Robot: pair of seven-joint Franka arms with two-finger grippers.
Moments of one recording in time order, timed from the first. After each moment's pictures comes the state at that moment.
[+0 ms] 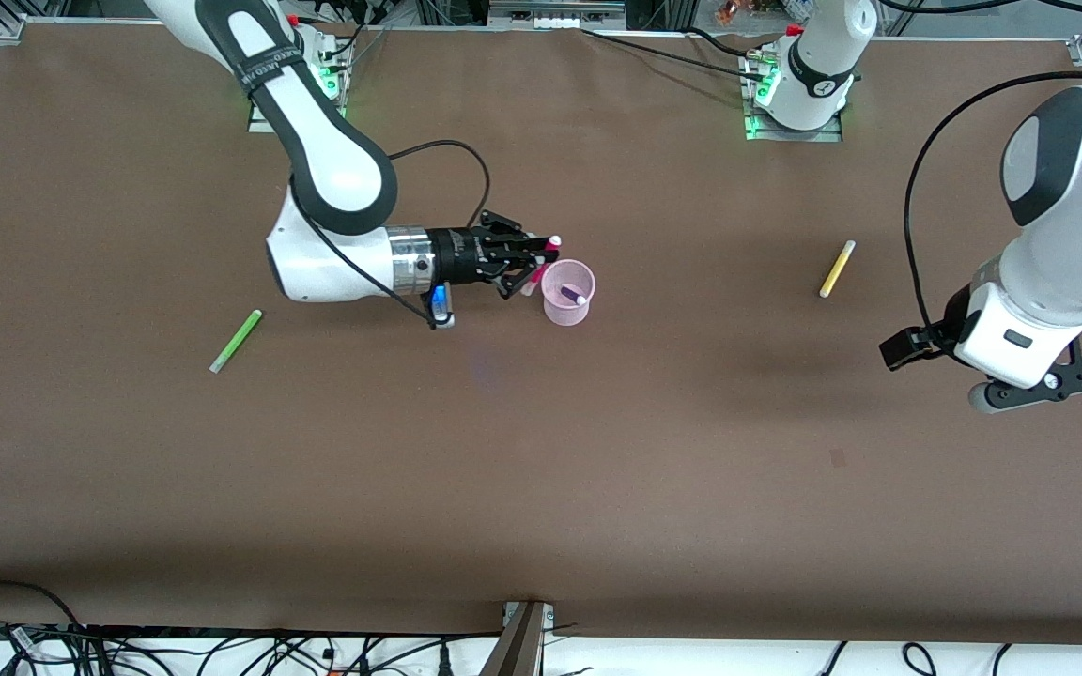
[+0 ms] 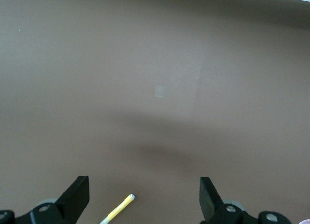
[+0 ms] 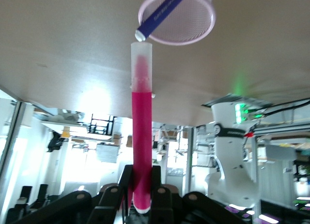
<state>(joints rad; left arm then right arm) 0.04 0.33 -0.17 -1.42 0.15 1.72 -0.37 0.38 0.46 0.22 -1.79 1.38 2.11 0.91</state>
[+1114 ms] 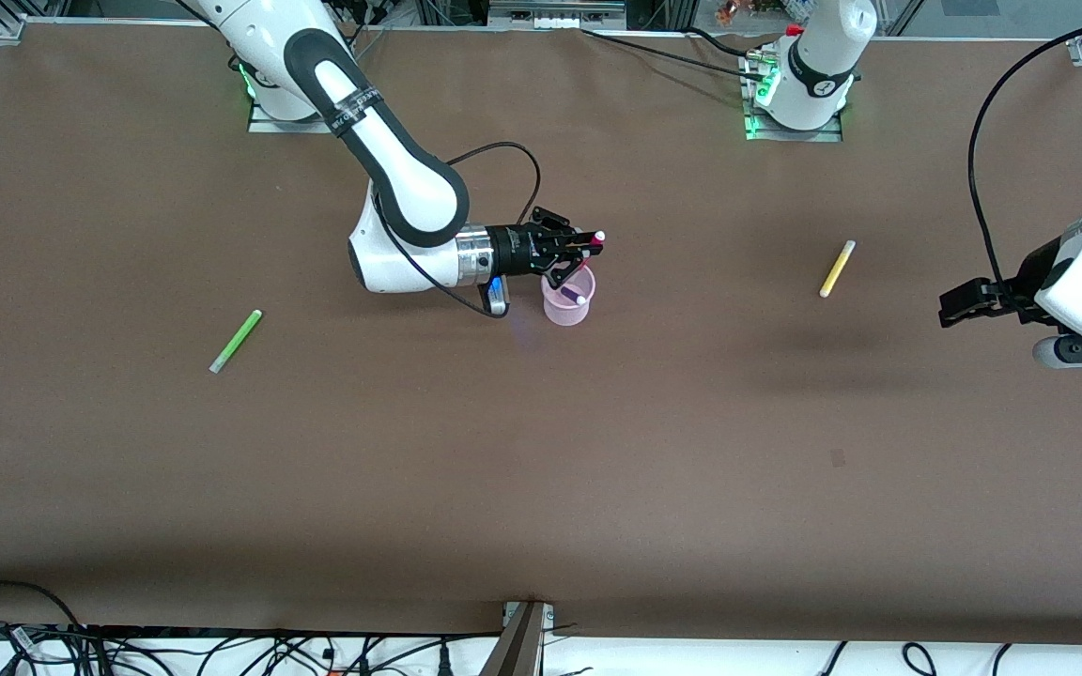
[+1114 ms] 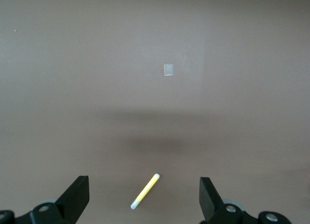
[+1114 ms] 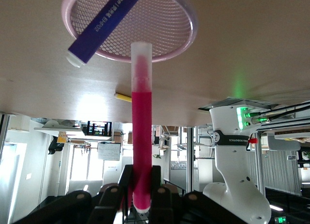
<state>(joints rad) -0.11 0.22 0.13 -1.50 0.00 1.68 -0.06 0.49 0.58 0.22 -1.79 1.49 2.18 0.81</state>
